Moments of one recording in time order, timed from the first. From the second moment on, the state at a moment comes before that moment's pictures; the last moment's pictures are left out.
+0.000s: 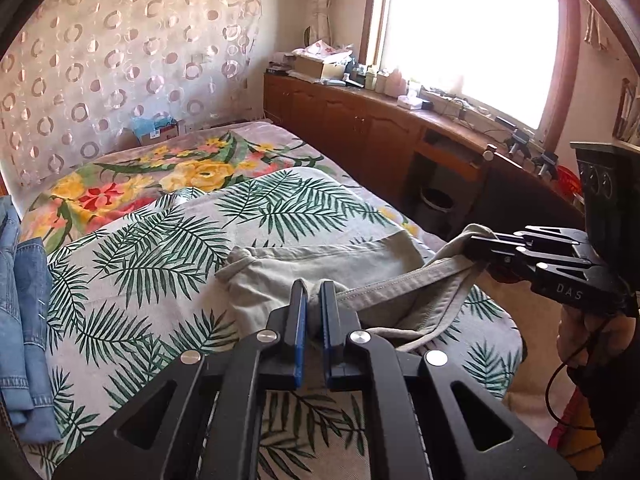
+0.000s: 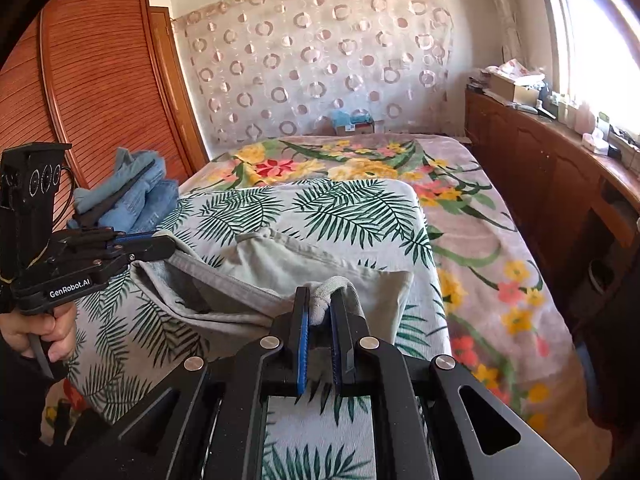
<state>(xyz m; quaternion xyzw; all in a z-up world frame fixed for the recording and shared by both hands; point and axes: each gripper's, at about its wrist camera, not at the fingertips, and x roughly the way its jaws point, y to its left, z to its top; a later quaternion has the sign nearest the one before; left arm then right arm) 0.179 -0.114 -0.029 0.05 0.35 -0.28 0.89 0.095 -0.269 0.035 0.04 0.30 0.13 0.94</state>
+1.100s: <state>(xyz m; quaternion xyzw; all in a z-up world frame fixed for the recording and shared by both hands) 0.210 -0.105 -0.052 0.05 0.38 -0.25 0.89 0.122 -0.278 0.026 0.03 0.31 0.08 0.95</state>
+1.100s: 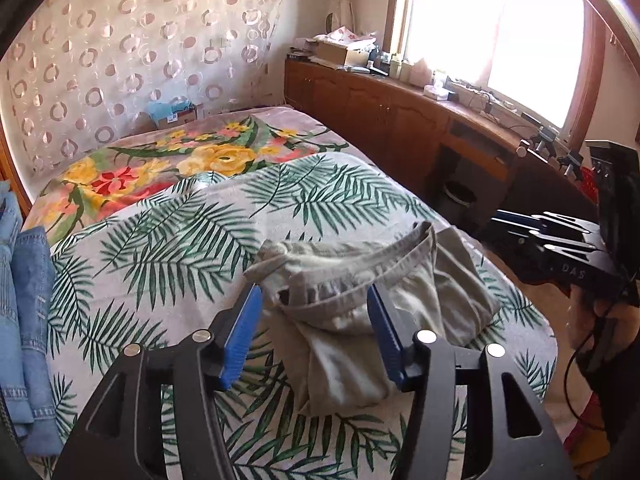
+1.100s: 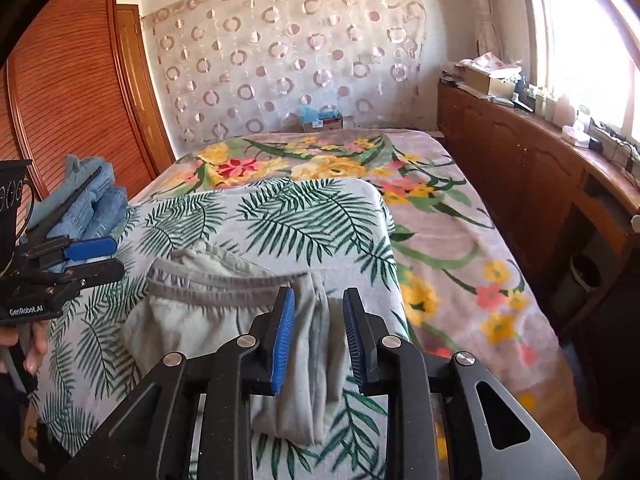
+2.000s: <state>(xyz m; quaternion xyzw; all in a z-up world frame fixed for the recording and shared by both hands) 0.202 -0.108 -0.113 0.07 0.43 -0.24 0.86 0.095 -0.292 -0.013 0.00 0.37 0.08 0.93</state>
